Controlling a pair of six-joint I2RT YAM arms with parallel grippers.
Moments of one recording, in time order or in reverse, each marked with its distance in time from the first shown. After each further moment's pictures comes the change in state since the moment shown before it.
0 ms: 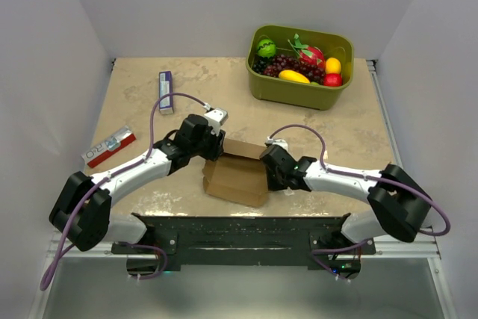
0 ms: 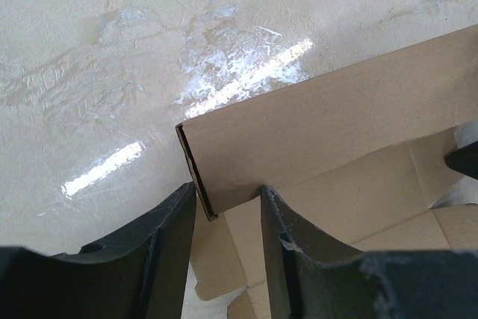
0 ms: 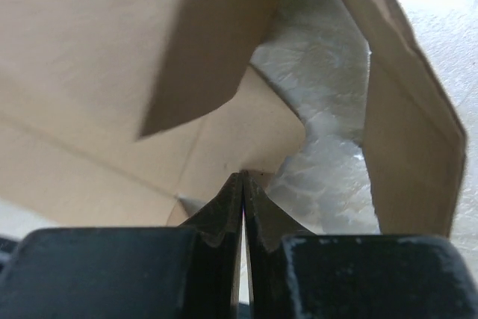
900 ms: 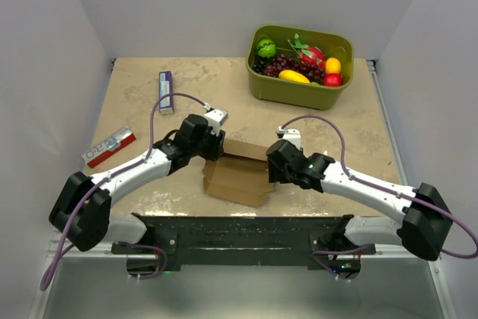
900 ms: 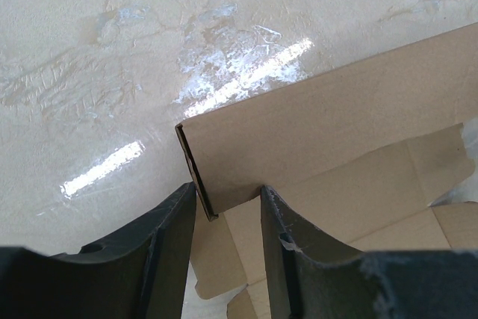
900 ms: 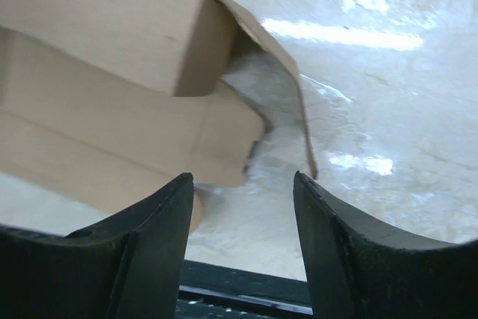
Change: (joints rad) left arm 0.000 -0.001 0.000 -0.002 0.003 0.000; right arm 0.026 -0.224 0.096 -0.214 0.182 0.046
